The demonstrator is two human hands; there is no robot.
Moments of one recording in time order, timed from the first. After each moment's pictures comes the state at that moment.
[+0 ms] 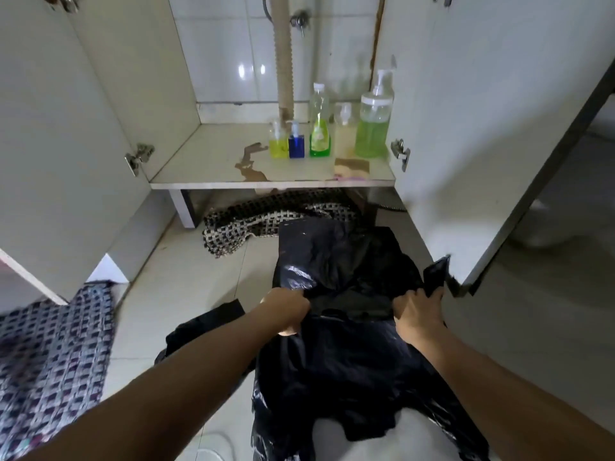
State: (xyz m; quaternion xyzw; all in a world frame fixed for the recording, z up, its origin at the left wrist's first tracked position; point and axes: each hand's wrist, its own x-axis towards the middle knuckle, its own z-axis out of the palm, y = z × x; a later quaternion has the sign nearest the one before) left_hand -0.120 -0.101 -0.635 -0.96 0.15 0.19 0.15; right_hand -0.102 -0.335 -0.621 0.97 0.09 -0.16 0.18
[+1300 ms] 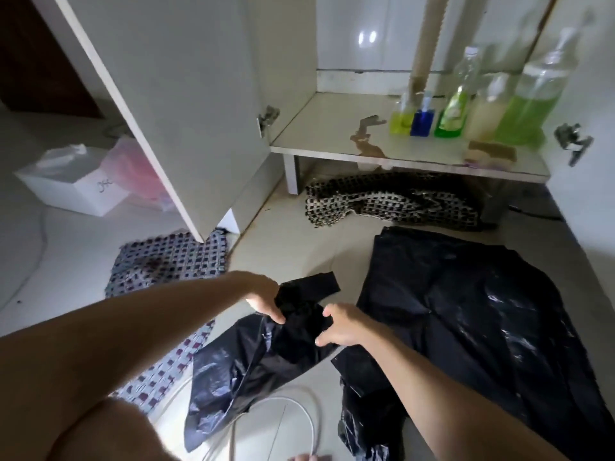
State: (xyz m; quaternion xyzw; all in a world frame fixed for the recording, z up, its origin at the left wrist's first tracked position) left_hand -0.216 0.091 -0.607 -0.90 -0.15 0.41 -0.01; right_hand -0.162 -0.088 -0.674 0.87 0.26 -0.39 -0.16
